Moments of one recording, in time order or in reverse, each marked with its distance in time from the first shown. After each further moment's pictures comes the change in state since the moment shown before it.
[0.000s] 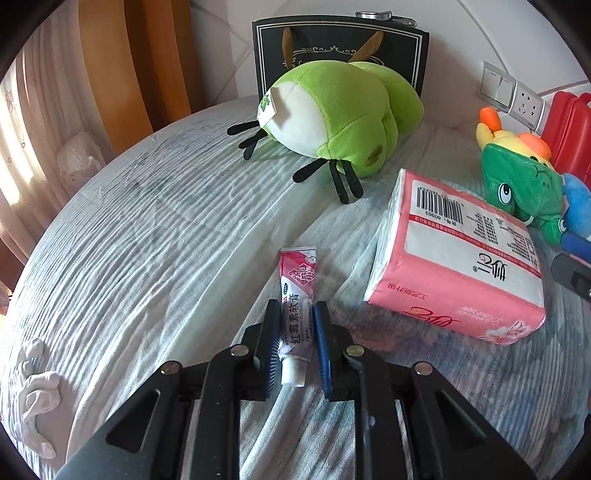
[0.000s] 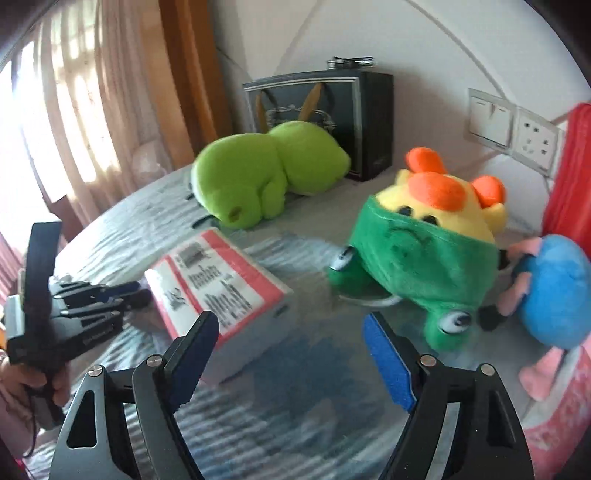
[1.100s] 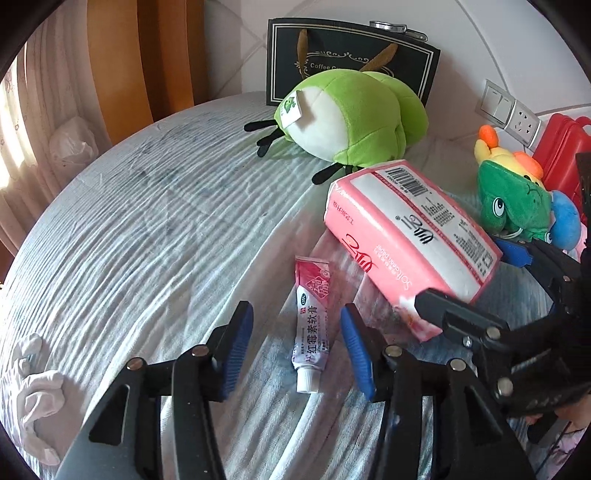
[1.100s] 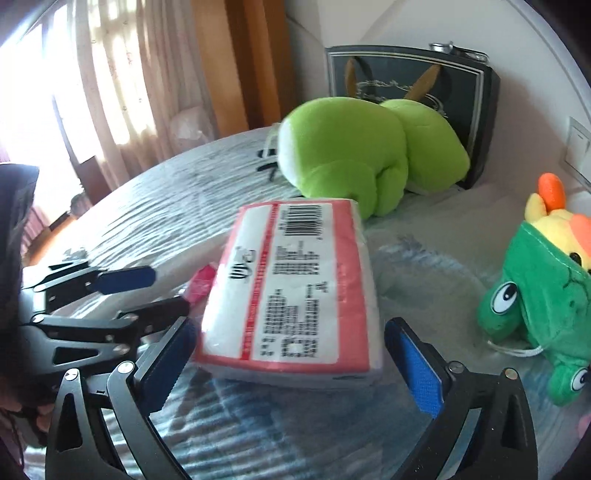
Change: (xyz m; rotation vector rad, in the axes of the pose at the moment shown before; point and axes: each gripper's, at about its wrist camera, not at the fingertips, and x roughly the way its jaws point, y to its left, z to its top) left arm -0.011 0.028 0.003 -0.041 0.018 -0.082; right arm 0.069 0.087 0.028 -0.116 0.060 0.134
